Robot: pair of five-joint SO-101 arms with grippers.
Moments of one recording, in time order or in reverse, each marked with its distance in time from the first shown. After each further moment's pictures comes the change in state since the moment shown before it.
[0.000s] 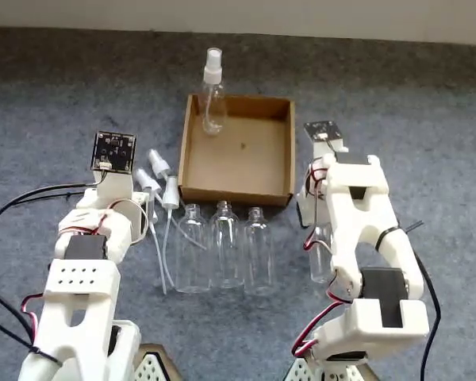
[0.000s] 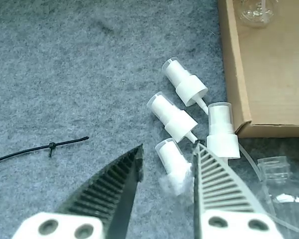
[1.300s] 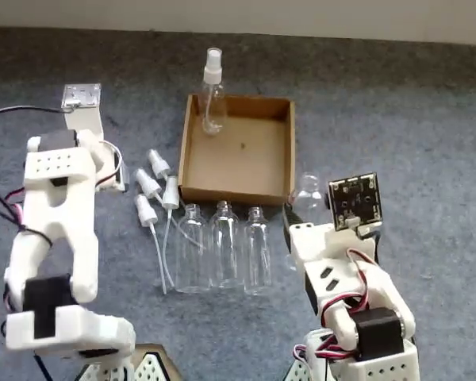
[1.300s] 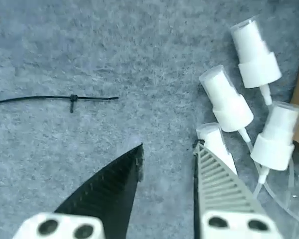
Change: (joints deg) left arm -8.6 45.9 -48.8 34.0 5.2; right arm -11.7 -88.4 36.0 -4.4 -10.4
